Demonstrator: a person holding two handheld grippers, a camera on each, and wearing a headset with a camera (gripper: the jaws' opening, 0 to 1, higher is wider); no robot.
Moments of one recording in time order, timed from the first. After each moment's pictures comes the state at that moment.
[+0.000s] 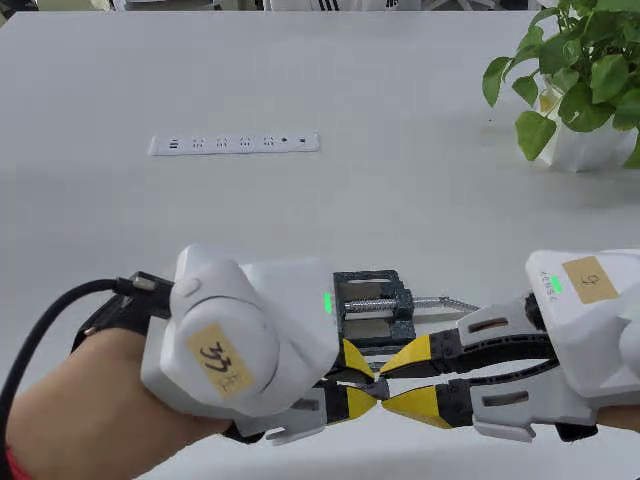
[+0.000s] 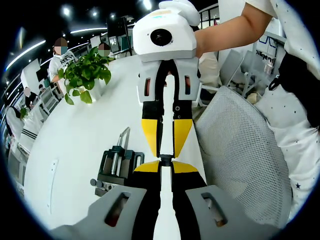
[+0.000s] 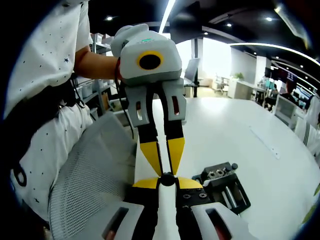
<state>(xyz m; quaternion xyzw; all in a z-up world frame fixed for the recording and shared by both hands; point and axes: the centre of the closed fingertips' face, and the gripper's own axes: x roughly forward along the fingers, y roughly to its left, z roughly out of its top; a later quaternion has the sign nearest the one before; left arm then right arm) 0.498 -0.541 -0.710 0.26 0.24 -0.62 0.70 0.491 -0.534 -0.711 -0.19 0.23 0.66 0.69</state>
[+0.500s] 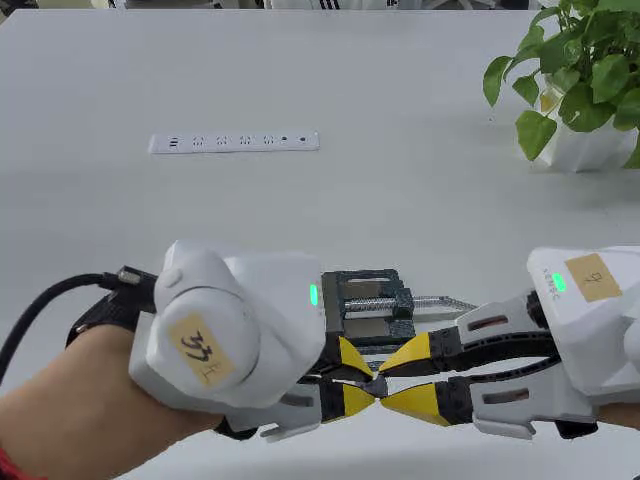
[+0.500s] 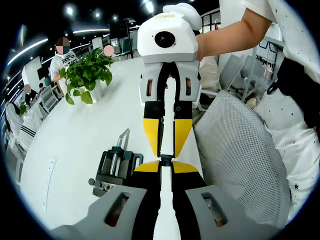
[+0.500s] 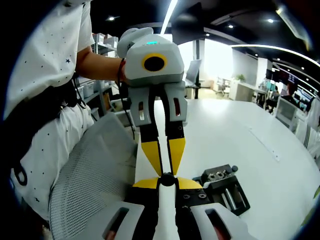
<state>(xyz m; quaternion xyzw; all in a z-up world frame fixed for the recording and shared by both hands) 0.497 -0.539 -0.707 0.24 0.23 -0.62 0.71 0.490 -0.532 -0.708 -0.19 0.22 0.66 0.69</state>
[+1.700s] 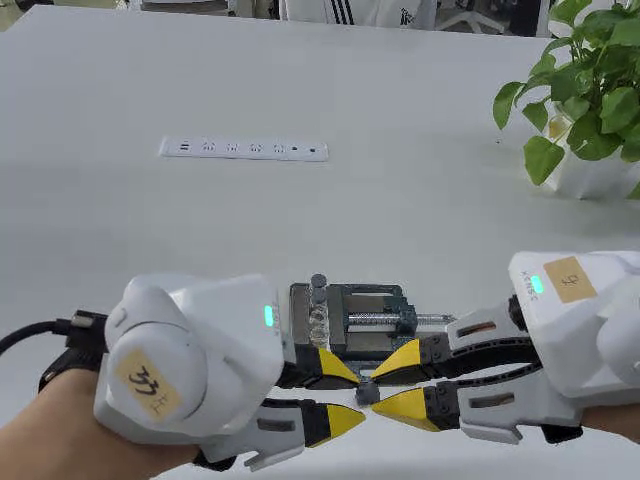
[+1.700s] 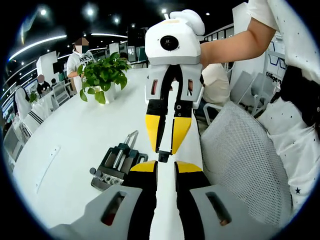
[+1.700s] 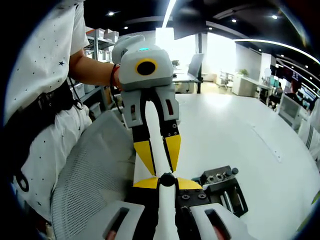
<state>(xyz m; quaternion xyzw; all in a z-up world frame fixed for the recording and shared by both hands) 0.502 -0.517 -0.706 0.17 0.21 -0.58 0.77 0.499 -0.521 -0.705 -0.22 0.25 0.66 0.67</state>
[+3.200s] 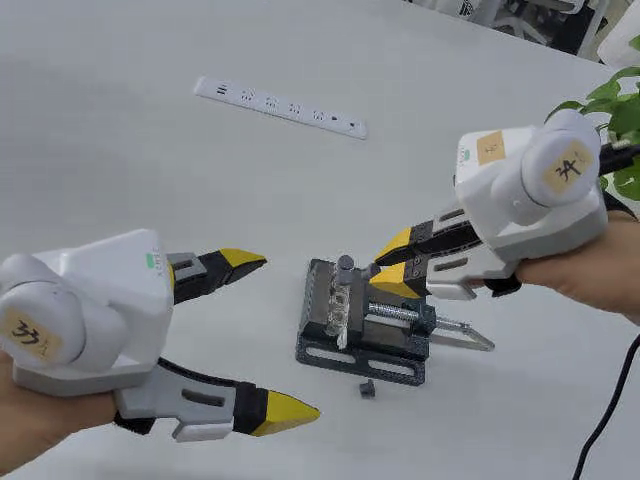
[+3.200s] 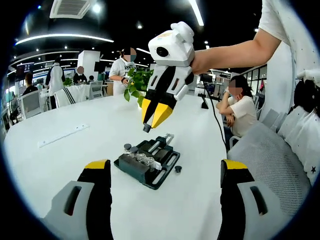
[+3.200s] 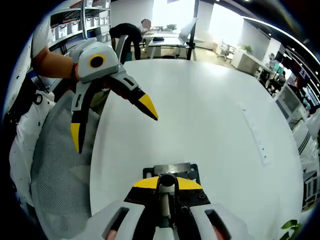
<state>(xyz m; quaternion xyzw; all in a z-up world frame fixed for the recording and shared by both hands) 0.549 -0.444 -0.730 0.02 0.15 -0.48 0.87 0.620 -0.489 -0.738 -0.36 0.34 0.60 0.63</state>
